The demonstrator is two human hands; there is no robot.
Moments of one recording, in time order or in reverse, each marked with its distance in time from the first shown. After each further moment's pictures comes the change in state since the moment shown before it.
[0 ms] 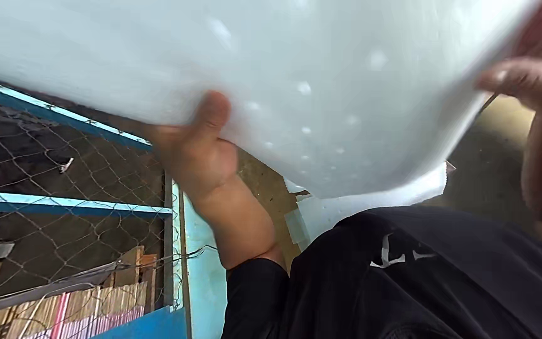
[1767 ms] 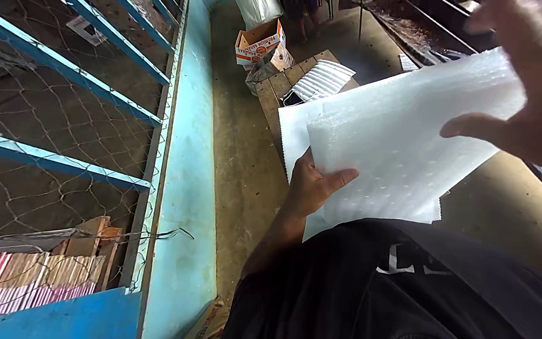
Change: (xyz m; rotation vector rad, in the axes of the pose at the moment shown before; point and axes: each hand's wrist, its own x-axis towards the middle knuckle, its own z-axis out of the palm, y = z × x) left_hand -0.123 -0.031 0.013 0.076 -0.212 -0.461; right_hand 0.025 -0.070 0.042 -0.948 -0.380 -0.178
